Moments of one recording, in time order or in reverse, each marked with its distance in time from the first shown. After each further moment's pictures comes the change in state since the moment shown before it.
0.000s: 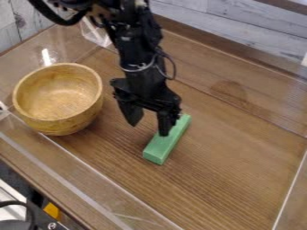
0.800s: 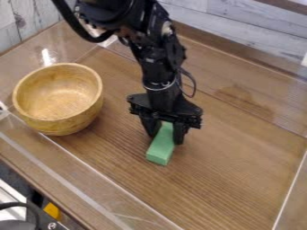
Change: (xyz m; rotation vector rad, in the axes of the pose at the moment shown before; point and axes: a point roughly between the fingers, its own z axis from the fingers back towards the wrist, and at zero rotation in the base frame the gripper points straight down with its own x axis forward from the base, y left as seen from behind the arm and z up) arm 0.010 -0.016 -0.025 0.030 -0.035 0.164
